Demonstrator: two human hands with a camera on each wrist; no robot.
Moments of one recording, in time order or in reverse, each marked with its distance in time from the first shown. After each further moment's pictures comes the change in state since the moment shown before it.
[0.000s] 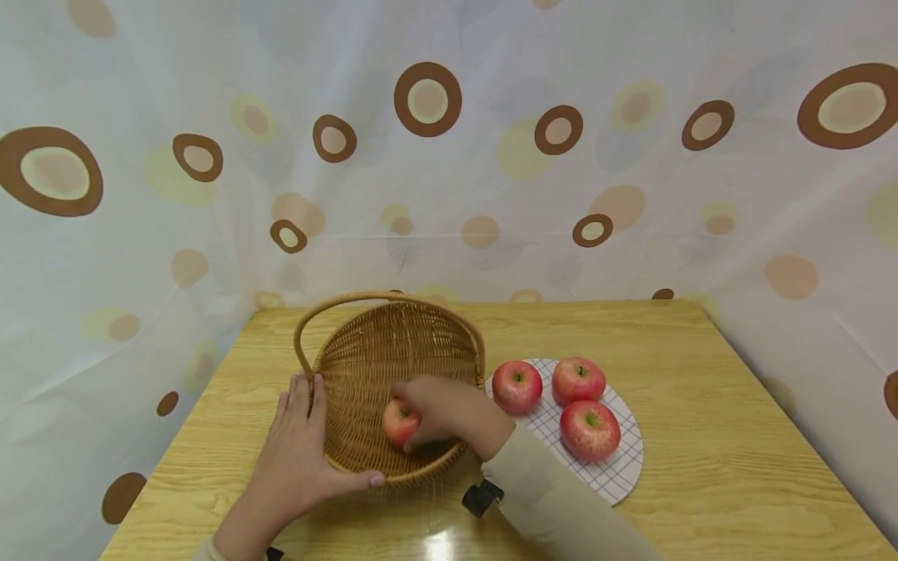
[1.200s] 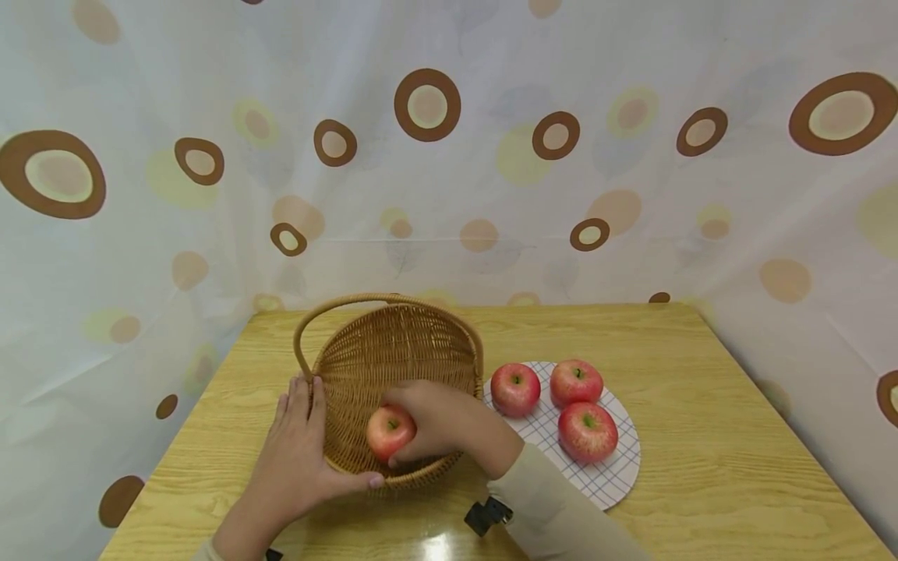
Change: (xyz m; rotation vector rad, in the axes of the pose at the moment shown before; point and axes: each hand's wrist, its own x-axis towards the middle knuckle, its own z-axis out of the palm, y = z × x) left_hand 0.000 0.000 0.000 0.002 0.011 0.012; right_hand -0.016 -0.009 0.003 0.062 0.148 -0.159
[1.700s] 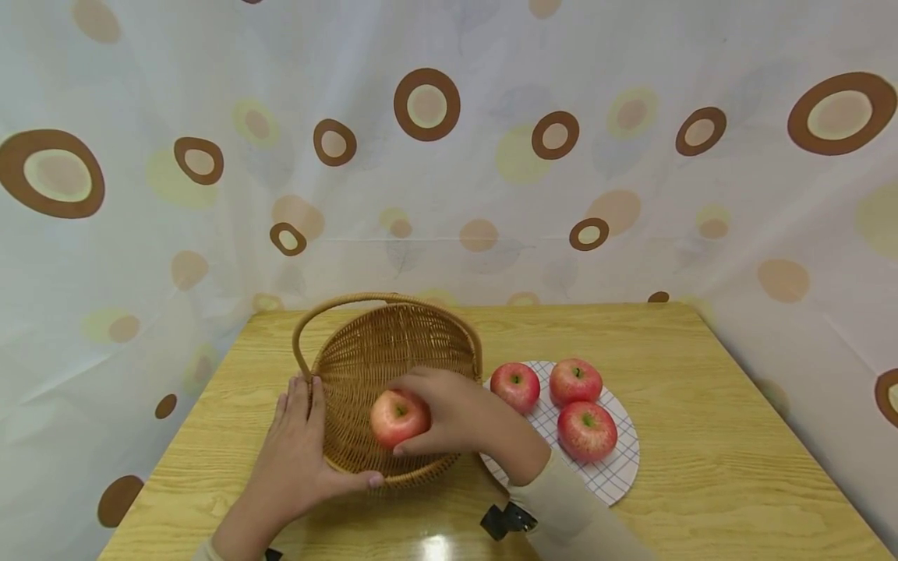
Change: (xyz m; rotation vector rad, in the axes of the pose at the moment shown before) left_hand -0.001 0.001 -0.001 0.001 -0.004 -0.005; right_hand -0.025 -0.002 -0.020 0.041 0.195 -0.090
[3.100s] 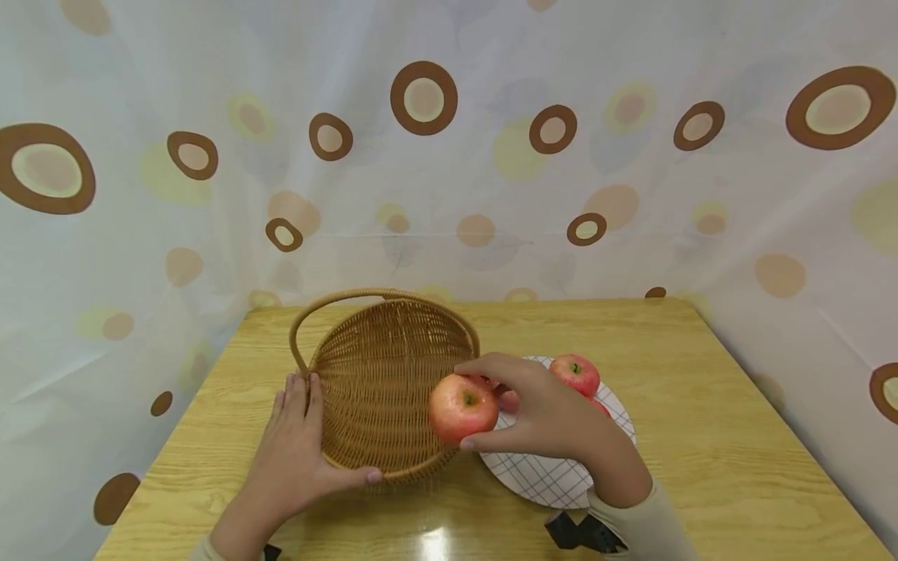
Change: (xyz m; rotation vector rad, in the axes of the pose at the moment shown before) left_hand 0.000 -0.001 0.002 -0.005 0.018 0.008; right_hand -0.078 0.003 -0.061 0.155 0.179 0.025
